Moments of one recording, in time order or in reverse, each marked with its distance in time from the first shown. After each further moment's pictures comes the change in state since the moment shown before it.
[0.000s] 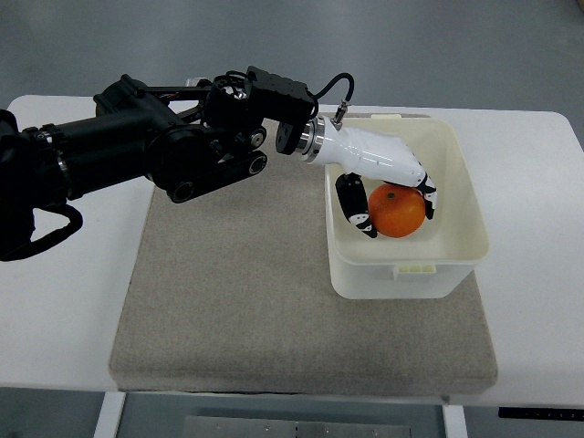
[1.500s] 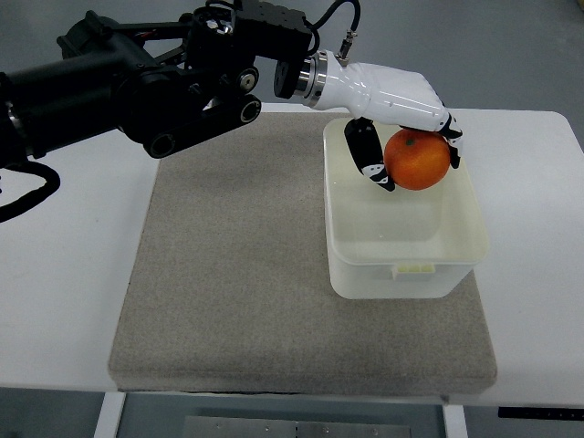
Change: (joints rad) left arm -0.131 0.068 -0.071 -0.088 0.002 -0.001 0.000; right arm 0.000 0.000 0.000 0.000 0.000 0.000 0.000
